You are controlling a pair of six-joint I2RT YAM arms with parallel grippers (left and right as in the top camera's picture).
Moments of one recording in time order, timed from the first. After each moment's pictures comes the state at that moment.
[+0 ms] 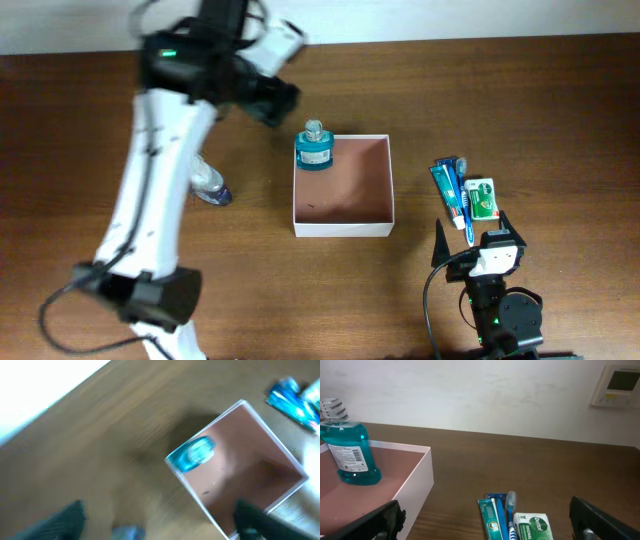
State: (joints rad) left arm -0.27 1.96 2.34 -1.39 0.18 0.35; right arm 0.15 0.02 0.01 -0.06 0.10 -0.06
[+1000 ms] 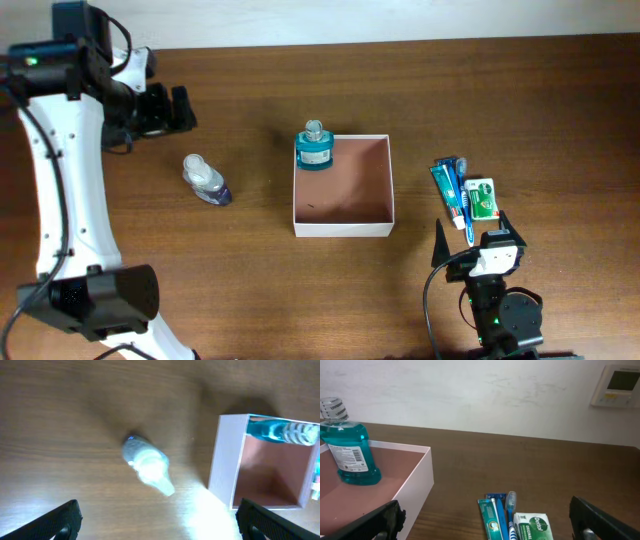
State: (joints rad) left arm 0.11 1.91 2.21 -1.60 0.23 -0.03; right arm 0.15 0.02 0.01 -0.06 0.10 -0.06
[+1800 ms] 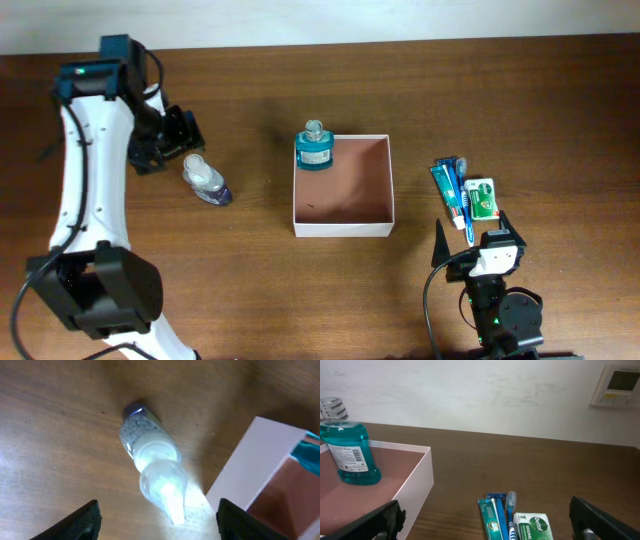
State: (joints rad) left arm 0.07 1.91 1.93 -1.48 0.14 -0.35; right arm 0.15 0.02 0.01 -0.06 0.10 -0.06
